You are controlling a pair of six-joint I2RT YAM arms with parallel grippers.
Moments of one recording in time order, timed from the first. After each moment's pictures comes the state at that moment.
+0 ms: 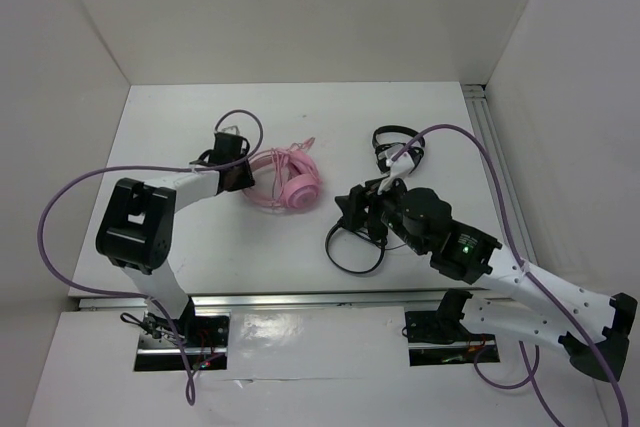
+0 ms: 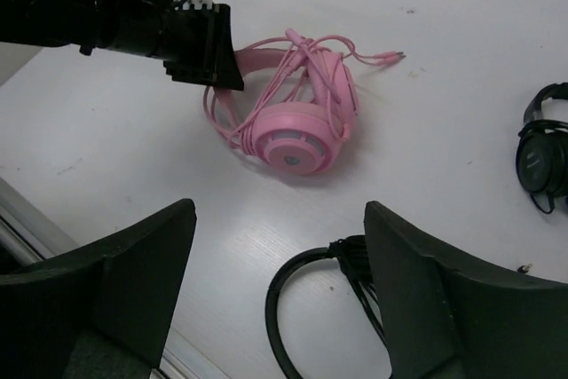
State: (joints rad) left arm -0.23 1.73 0.98 -0.12 -0.12 -0.47; right arm 0.98 0.81 0.80 -0.18 0.37 0.25
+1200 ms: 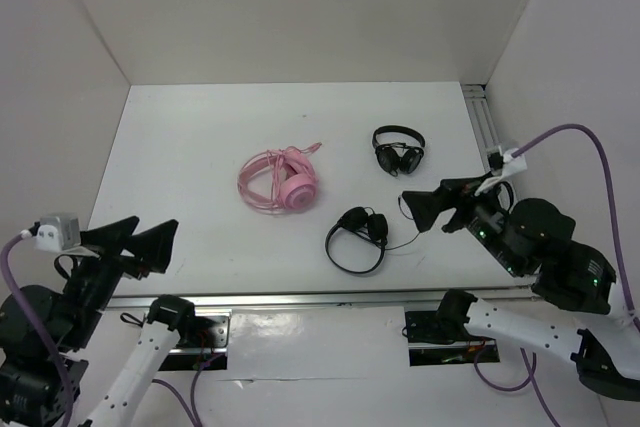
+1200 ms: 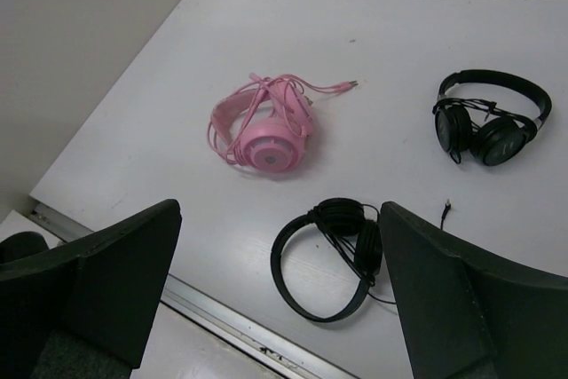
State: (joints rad) left arm -0.24 0.25 1.16 -0.88 -0.03 -0.39; right arm 0.99 0.61 1.21 -0.76 0.50 0.38
